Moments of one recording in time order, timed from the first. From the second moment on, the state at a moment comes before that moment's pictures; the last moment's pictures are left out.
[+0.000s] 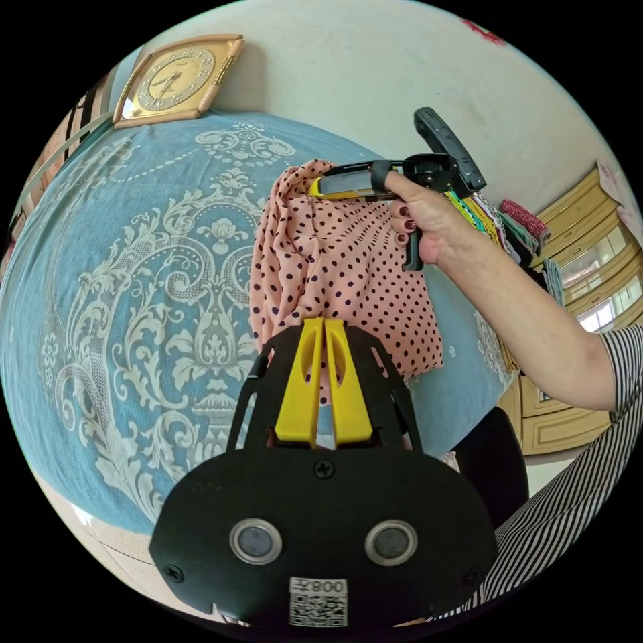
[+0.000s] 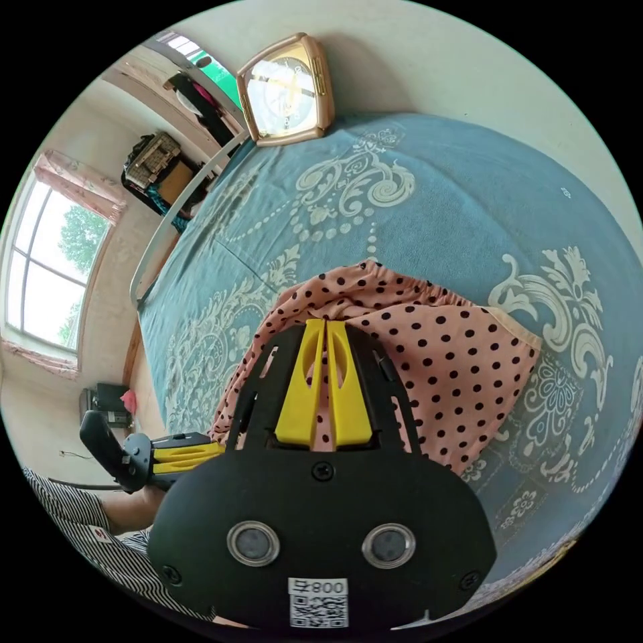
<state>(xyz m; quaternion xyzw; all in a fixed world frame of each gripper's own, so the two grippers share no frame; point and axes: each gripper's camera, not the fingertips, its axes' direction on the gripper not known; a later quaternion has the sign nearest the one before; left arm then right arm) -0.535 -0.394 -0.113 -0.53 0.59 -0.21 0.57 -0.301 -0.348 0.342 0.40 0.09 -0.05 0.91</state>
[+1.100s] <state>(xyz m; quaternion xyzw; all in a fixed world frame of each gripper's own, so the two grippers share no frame) -0.574 -0.393 -0.114 -0.54 0.60 -0.19 0.56 -0.301 -0.151 0.442 0.36 -0.02 -0.06 0.93</state>
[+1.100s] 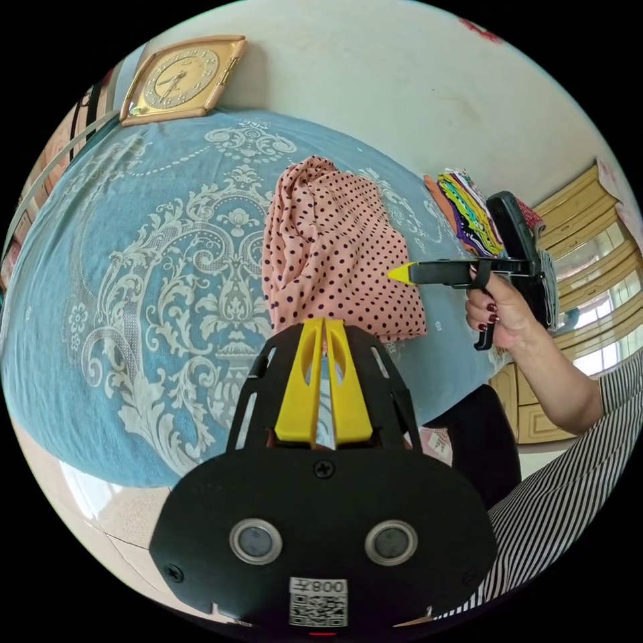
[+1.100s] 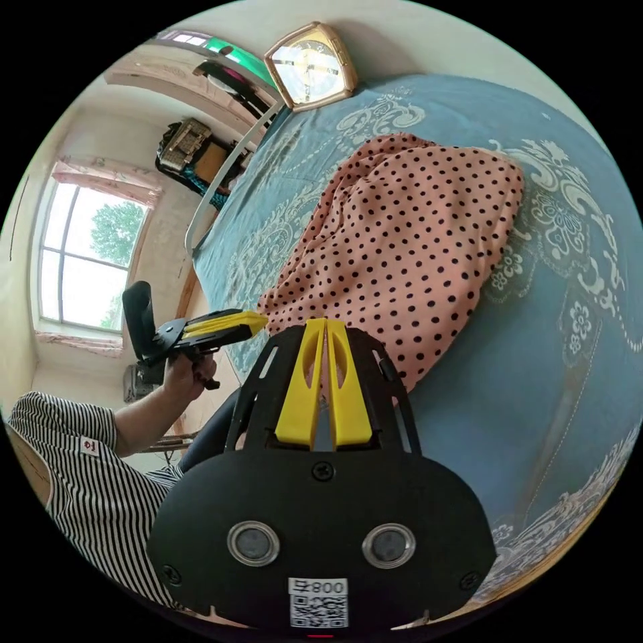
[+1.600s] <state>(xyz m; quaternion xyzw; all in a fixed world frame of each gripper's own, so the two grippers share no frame) -0.611 -0.326 -0.092 -0.58 0.54 -0.34 0.50 -0.414 -0.136 0.510 0.31 0.16 -0.16 0.92</state>
